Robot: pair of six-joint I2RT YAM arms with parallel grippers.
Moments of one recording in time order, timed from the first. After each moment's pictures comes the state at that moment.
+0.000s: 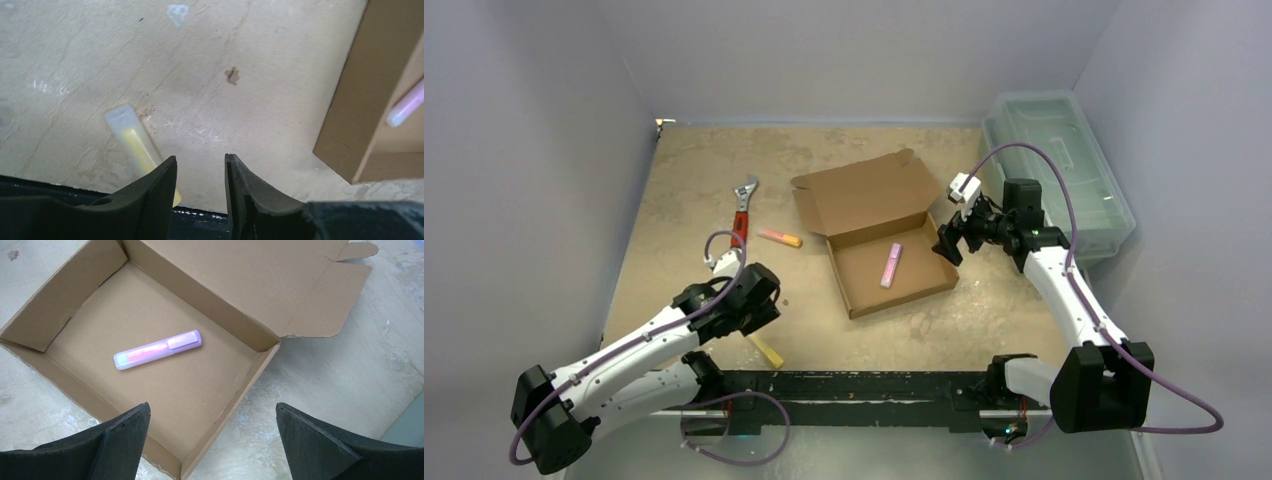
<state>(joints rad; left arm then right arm) -0.80 0.85 0.62 -0.88 -0.35 -1.27 0.06 1.17 0.87 -0.45 -0.65 -0.60</state>
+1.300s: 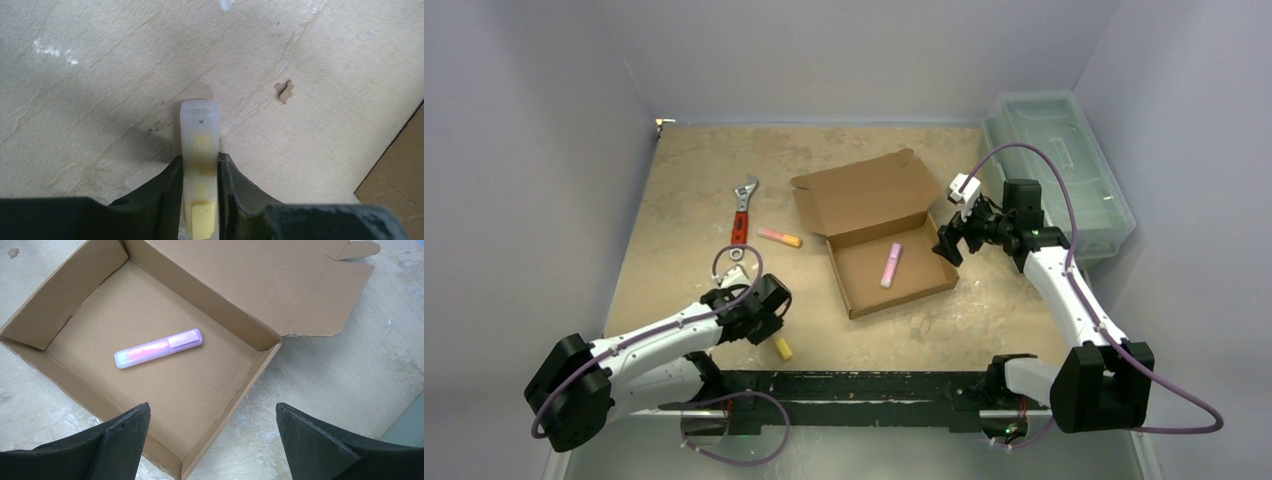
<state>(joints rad) -0.80 1.02 0.46 -0.73 -0.33 -1.44 0.06 1.17 0.87 -0.45 -0.65 -0.61</state>
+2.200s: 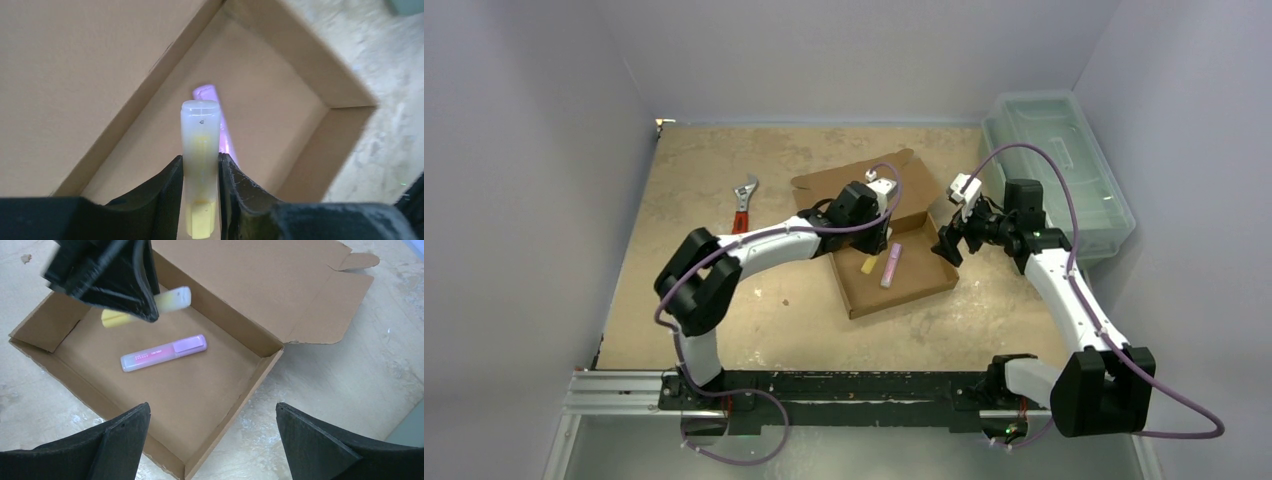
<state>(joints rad) -0.80 1.79 1.27 -0.15 0.06 -0.33 0.06 1.16 0.87 -0.45 -0.68 -0.61</state>
